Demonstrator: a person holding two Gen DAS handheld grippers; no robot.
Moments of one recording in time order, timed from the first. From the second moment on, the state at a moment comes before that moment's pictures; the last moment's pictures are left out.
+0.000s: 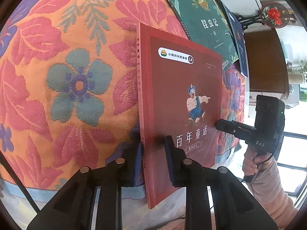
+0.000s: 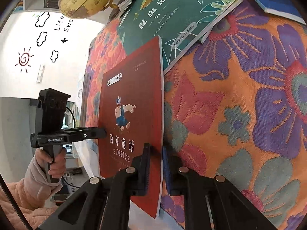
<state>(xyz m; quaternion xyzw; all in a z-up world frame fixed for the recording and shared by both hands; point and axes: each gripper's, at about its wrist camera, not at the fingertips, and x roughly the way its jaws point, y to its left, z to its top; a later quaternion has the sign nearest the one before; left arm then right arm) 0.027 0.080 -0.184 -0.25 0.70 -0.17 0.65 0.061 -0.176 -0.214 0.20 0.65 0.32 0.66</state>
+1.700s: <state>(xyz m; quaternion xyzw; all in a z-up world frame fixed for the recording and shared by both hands) -0.021 0.168 -0.068 -0.08 0.61 -0.14 0.78 0.001 -0.004 -0.122 0.16 0.59 0.36 0.71</state>
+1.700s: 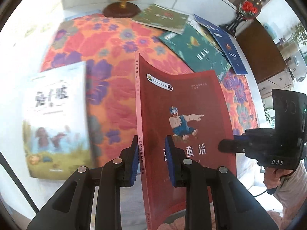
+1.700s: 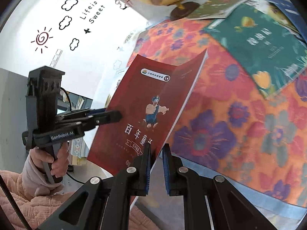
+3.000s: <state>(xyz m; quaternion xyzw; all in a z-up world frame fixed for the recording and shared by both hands) -0.014 0.346 -0.075 -0.14 0.58 -0.10 0.79 0.024 0.166 -0.113 0.15 0.58 0.37 0.71</state>
